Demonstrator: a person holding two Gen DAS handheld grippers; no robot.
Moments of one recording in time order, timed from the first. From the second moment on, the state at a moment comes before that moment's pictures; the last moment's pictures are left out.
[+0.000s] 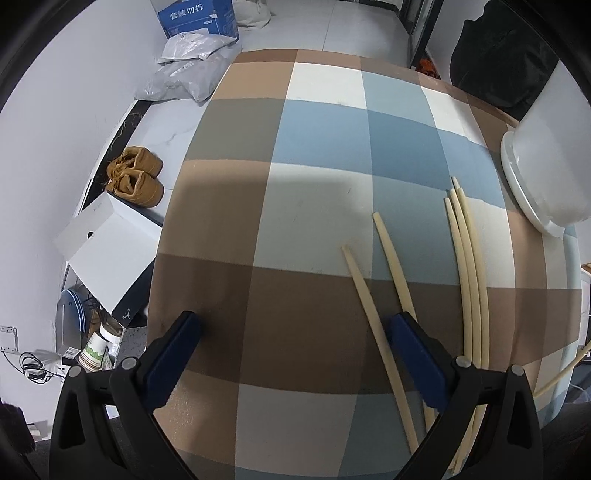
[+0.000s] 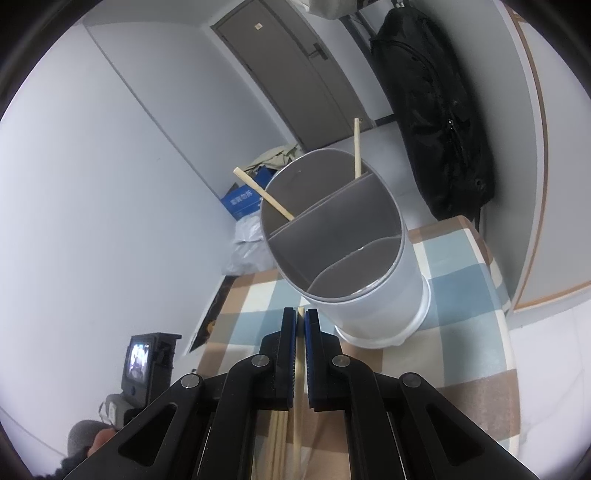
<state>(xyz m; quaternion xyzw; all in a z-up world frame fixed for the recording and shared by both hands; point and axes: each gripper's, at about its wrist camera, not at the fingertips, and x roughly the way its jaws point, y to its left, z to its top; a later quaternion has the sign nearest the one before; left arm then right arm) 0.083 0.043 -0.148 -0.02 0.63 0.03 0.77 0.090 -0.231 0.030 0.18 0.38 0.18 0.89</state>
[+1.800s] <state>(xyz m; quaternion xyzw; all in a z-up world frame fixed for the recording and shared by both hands) 0.036 -0.006 0.050 -0.08 0.35 -0.14 0.92 0.044 -0.207 0.092 0.07 0.26 0.17 0.95</state>
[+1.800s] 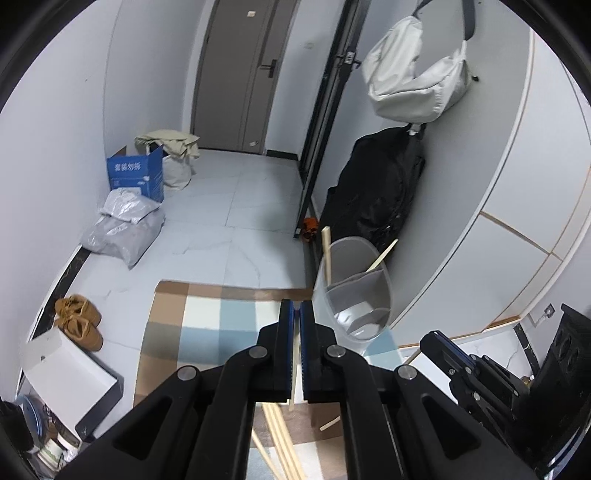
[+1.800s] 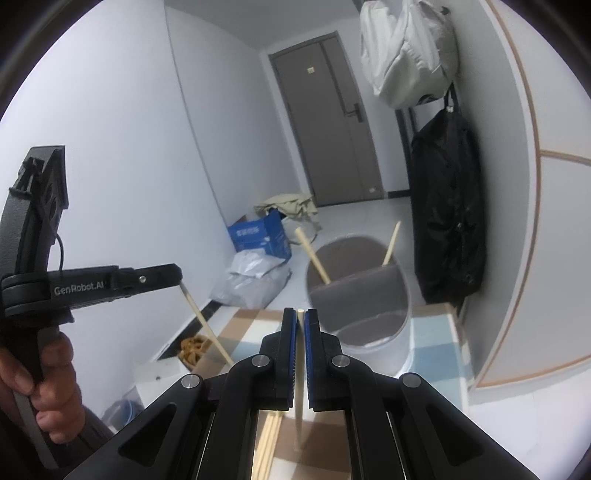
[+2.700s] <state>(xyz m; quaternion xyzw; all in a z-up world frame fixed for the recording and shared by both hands) 0.125 -0.029 0.134 -0.12 0.29 -0.19 0.93 0.162 -0.222 0.234 -0.03 0.16 0.18 0.97</state>
